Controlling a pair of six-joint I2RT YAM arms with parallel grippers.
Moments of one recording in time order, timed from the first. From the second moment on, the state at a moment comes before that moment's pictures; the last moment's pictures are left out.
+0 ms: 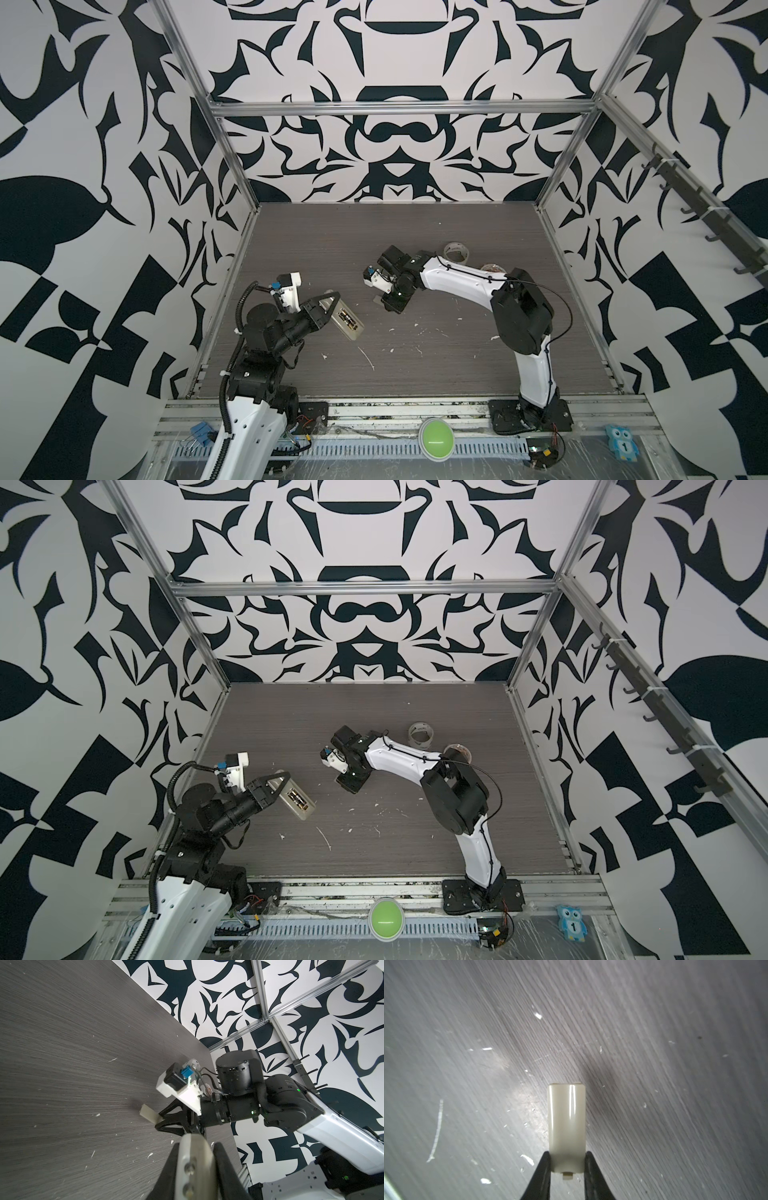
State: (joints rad) left arm -0.16 0.42 0.37 -0.18 0.59 -0.88; right arm 0.83 2.01 1.55 -0.80 -0.18 -0.15
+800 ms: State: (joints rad) left arm -0.16 0.43 0.34 -0.08 0.57 -0.91; right arm 0.93 1.68 1.50 -0.92 -0.09 0.03
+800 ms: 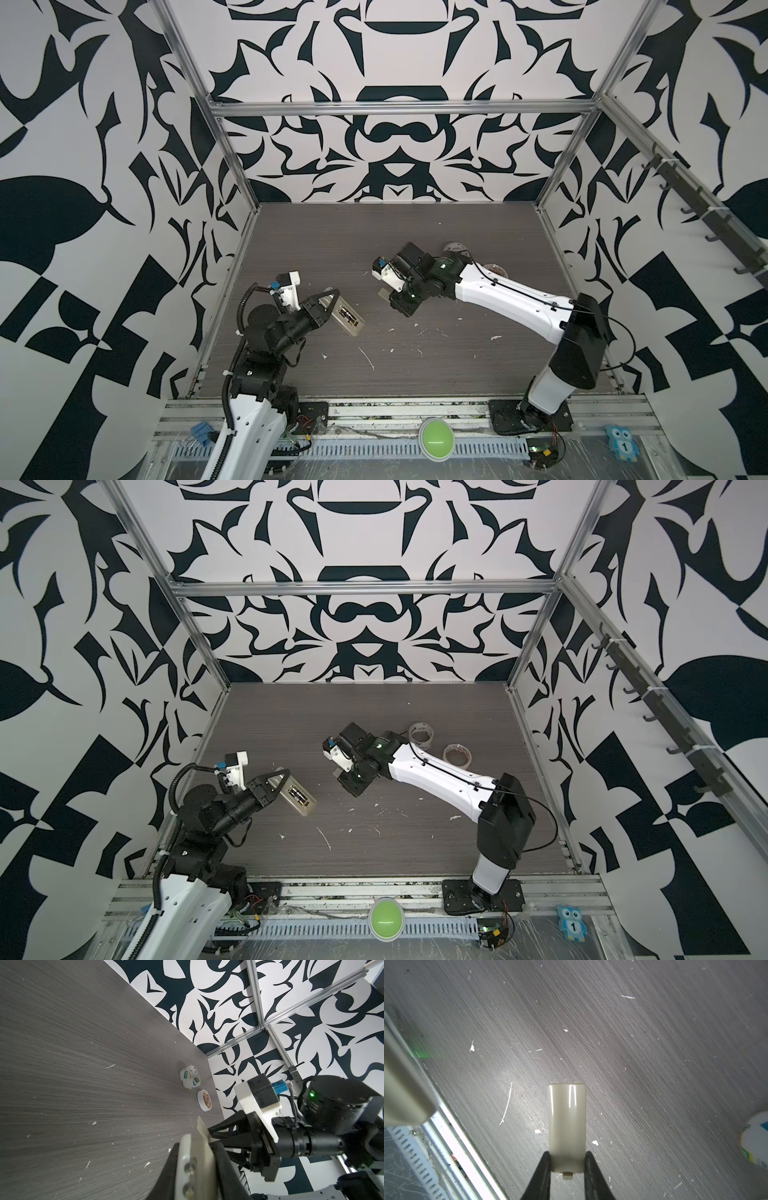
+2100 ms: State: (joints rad) left arm -0.16 0.38 0.26 0.02 0.55 -0.93; right arm 1.14 1.81 1.80 -1.02 -0.12 0.11
